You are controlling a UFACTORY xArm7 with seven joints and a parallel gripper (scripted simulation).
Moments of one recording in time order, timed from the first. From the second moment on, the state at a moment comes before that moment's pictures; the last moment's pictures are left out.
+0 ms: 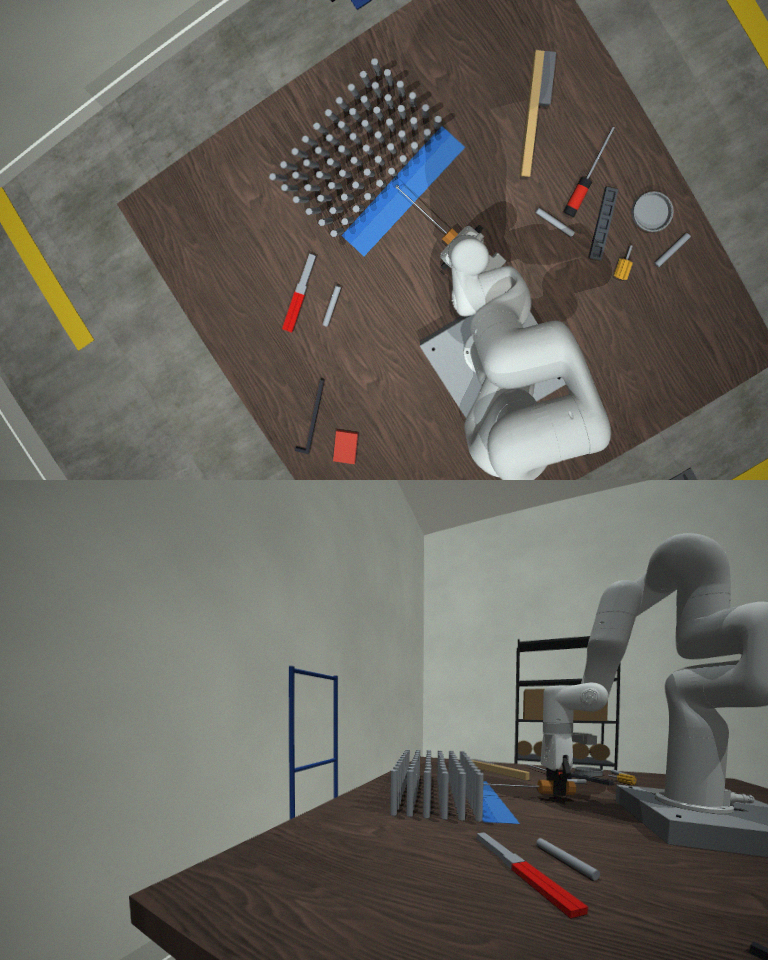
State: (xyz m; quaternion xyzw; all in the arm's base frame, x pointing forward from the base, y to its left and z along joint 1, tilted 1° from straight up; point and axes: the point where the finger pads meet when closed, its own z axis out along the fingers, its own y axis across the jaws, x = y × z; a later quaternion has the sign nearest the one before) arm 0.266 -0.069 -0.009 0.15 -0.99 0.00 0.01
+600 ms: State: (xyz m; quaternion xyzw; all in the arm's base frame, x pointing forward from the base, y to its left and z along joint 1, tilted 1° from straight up) arm 0.264 -0.060 -0.009 0.15 -0.99 0.00 0.01
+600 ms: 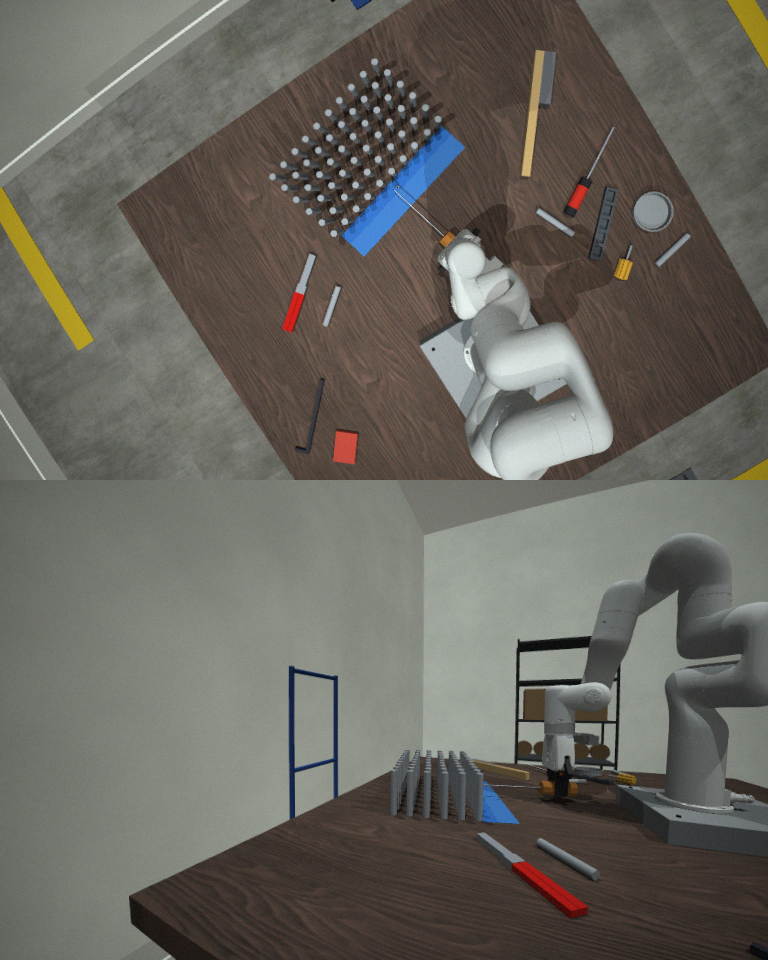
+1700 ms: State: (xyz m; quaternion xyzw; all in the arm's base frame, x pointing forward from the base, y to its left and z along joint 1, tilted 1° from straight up) arm 0.250 -0.016 -0.009 0.15 -0.99 0.00 0.01
